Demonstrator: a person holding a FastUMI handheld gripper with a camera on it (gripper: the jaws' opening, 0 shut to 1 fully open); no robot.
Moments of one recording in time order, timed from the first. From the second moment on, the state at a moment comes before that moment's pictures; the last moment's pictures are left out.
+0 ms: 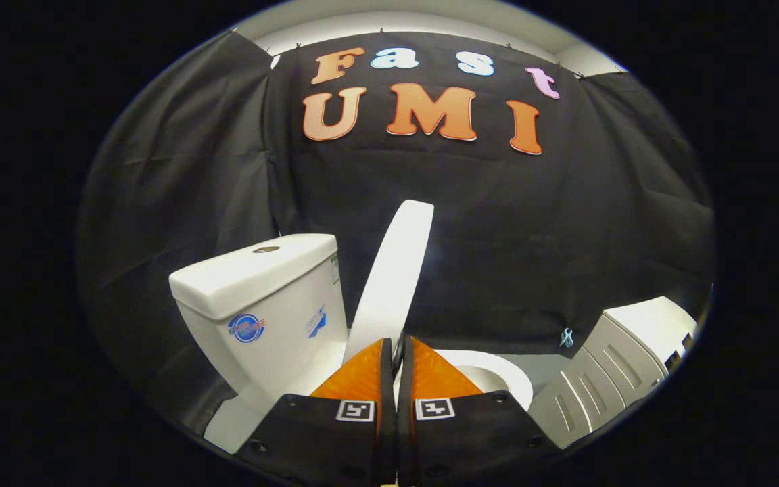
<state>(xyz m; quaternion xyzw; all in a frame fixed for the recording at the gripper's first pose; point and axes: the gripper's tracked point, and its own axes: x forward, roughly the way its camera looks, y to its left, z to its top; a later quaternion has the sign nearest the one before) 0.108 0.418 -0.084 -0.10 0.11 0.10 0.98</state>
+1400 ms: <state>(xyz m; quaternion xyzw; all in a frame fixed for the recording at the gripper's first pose) 0.099 0.542 -0.095 -0.11 0.10 0.19 0.97</state>
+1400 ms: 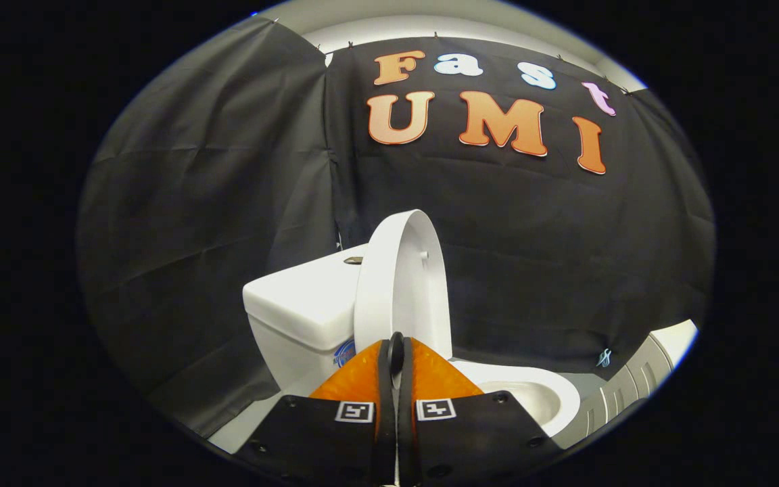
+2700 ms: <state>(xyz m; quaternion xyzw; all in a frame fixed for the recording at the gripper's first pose) 0.105 0.432 -0.007 -0.01 0.05 0.20 0.98</state>
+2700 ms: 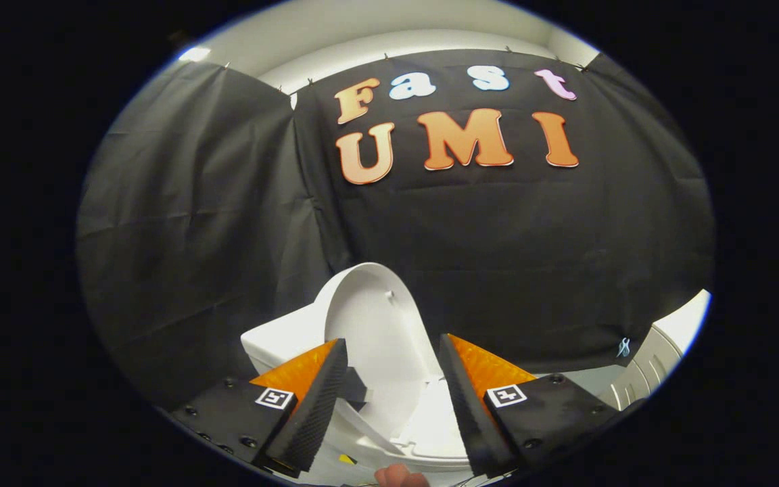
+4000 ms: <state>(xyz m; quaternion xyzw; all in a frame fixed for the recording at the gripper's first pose) 0.047 0.070 0.023 -0.01 -0.04 0.01 1.00</state>
